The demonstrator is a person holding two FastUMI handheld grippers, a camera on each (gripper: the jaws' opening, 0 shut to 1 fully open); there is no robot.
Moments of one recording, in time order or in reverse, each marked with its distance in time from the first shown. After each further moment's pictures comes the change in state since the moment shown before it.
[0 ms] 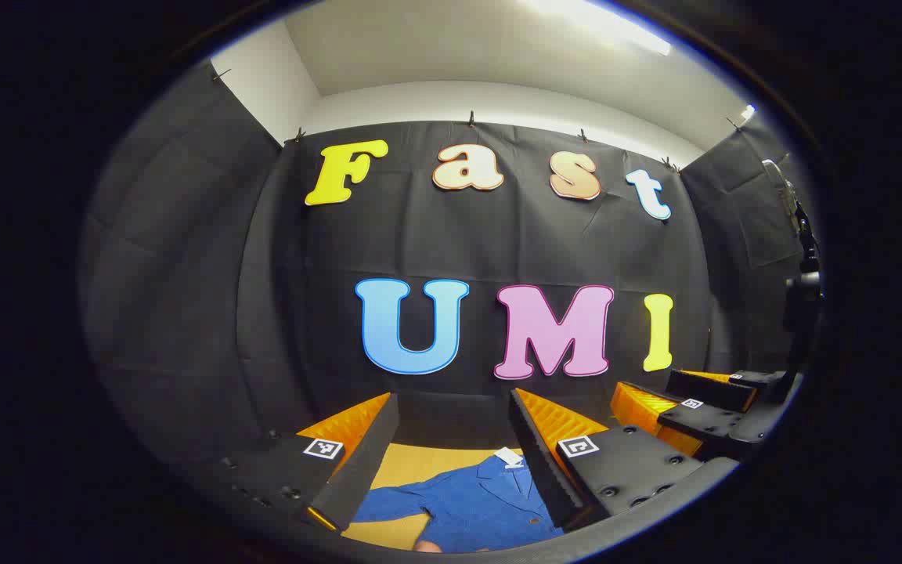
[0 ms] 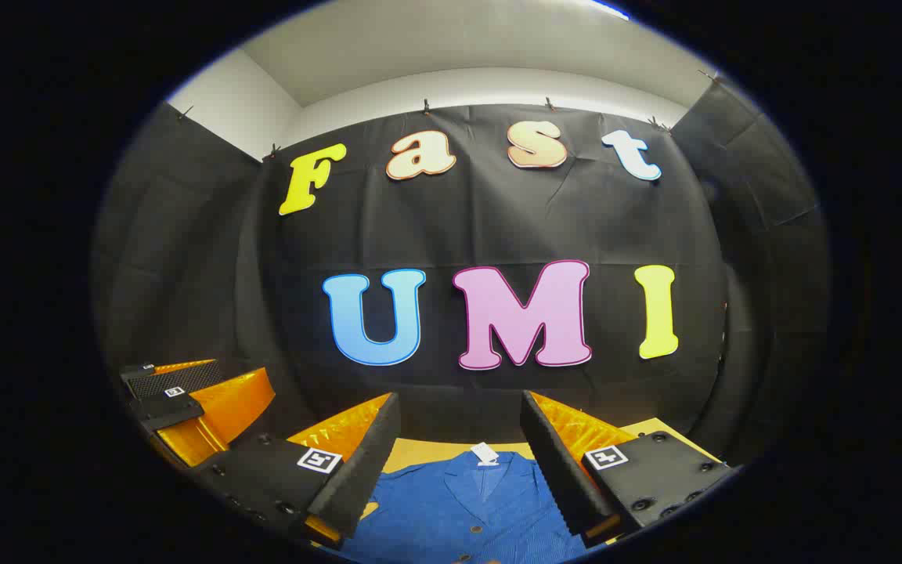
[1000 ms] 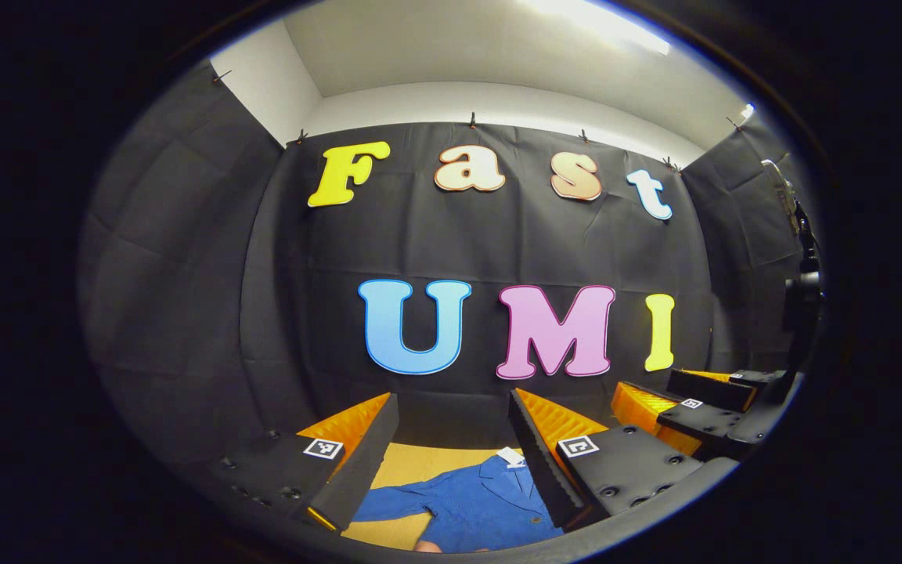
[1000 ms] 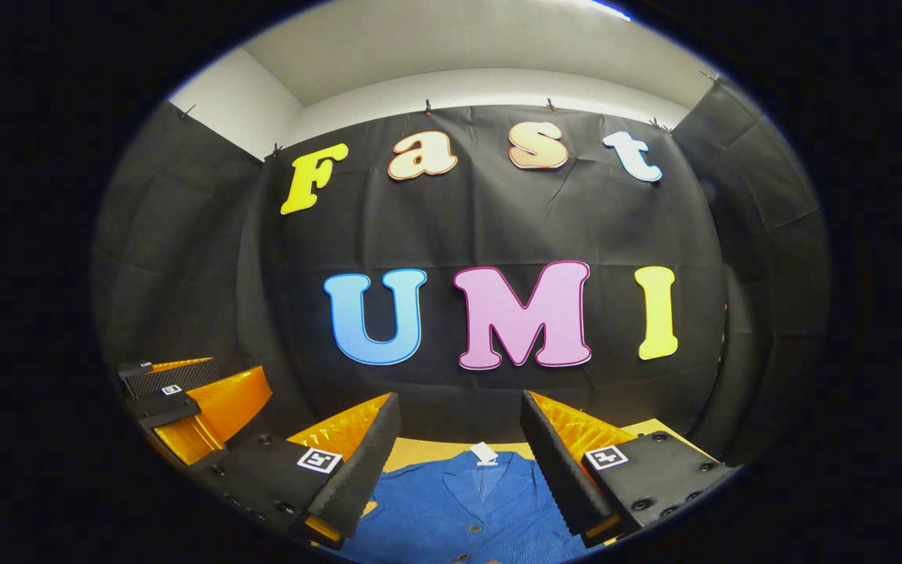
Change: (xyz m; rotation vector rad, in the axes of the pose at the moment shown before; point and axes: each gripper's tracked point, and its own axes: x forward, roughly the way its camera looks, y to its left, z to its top) left arm -0.007 -0.001 -0.002 0.003 -0.001 0.006; right arm -0.004 -0.004 -0.002 -0.009 -0.002 -0.003
